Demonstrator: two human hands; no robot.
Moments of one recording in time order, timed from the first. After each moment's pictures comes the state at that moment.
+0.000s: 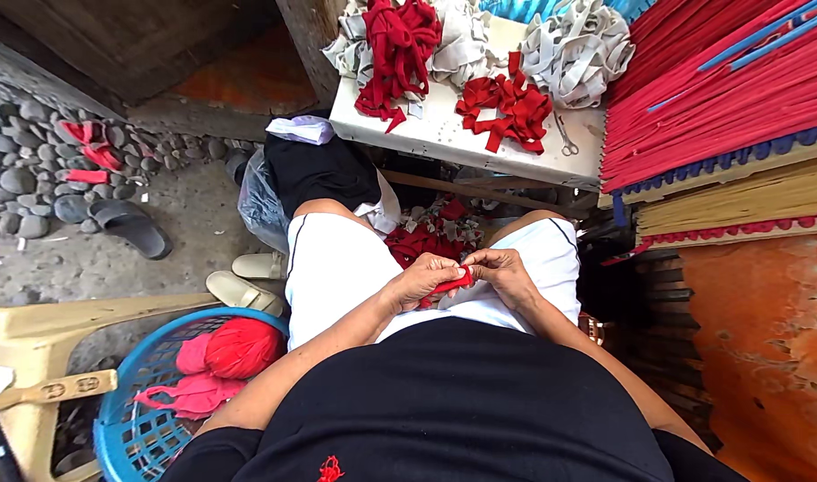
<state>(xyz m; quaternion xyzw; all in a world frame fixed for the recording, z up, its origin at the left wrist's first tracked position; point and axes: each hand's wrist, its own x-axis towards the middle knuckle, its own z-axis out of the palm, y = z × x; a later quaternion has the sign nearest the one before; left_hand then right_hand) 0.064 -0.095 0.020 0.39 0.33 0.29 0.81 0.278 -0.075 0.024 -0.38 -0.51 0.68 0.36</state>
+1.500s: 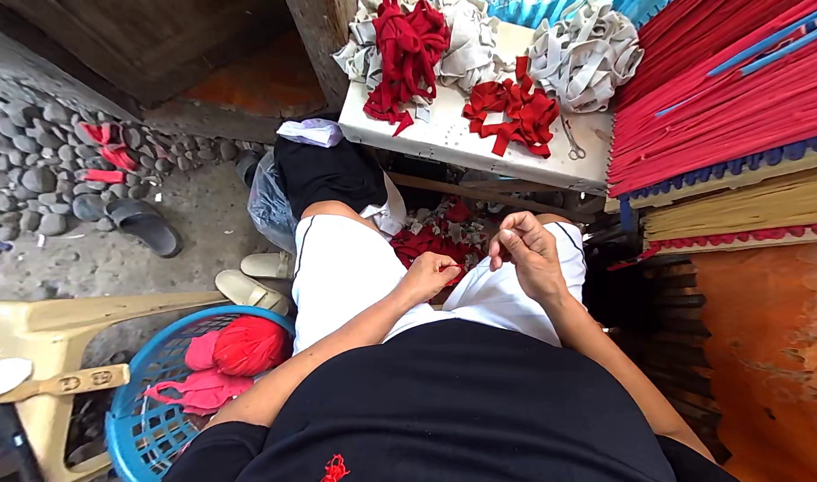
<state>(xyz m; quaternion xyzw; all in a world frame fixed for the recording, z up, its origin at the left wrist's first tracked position) 0.066 -0.092 0.008 0.58 0.51 0.28 0.57 0.277 -0.057 0.069 -0.35 -0.56 0.61 0.44</state>
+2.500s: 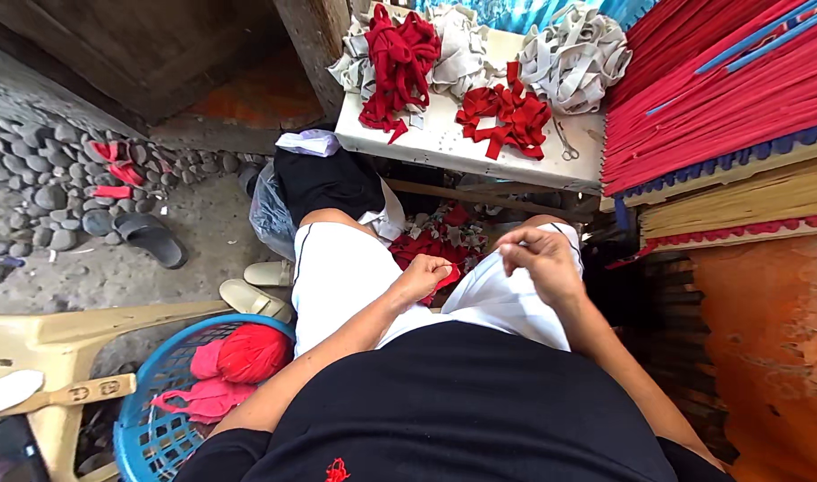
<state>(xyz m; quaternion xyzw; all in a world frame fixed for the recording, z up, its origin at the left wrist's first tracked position) 0.063 -0.089 0.008 0.47 0.50 0.27 0.67 0.299 -0.066 0.091 -0.46 -0.59 0.55 0.38</state>
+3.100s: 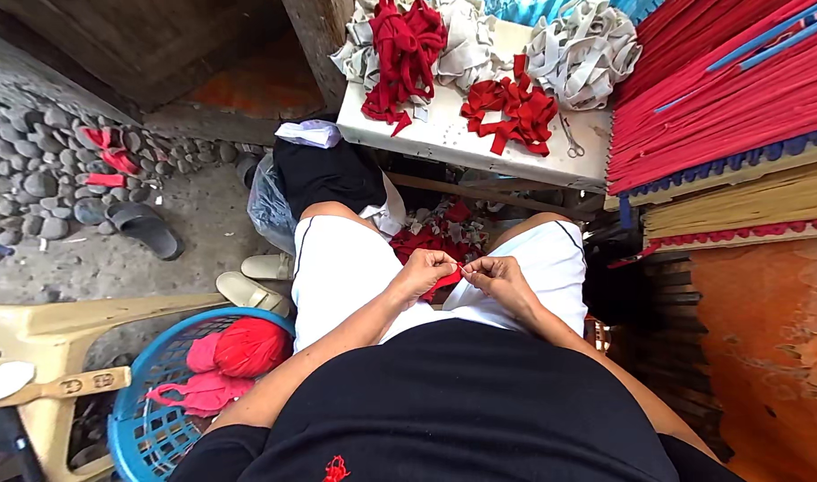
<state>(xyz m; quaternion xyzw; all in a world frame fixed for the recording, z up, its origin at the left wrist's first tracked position) 0.063 -0.094 0.019 0.42 0.51 0.31 0.69 0.271 -0.082 0.028 -0.50 -0.60 0.57 0.25</state>
